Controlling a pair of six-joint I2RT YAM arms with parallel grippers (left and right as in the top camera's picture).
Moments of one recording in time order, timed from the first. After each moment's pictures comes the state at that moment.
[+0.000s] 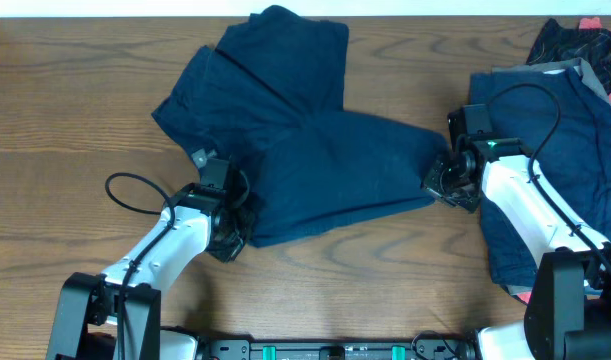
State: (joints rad) left arm -0.23 1.50 0.67 -0.66 0.16 -1.19; right arm 0.11 1.63 1.02 -0.82 -0.05 0.69
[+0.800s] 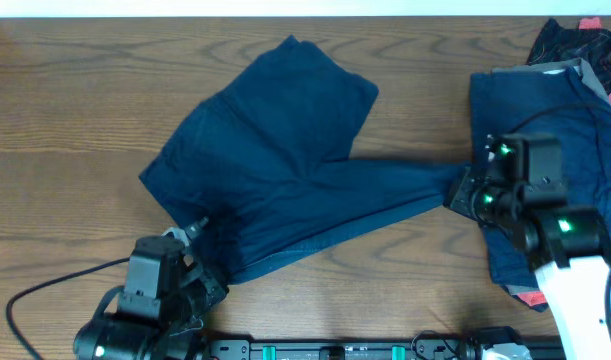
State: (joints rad) left arm -0.23 0.53 0.71 -1.22 0.24 -0.92; right arm 0.10 1.04 1.01 -0.94 -0.17 0.53
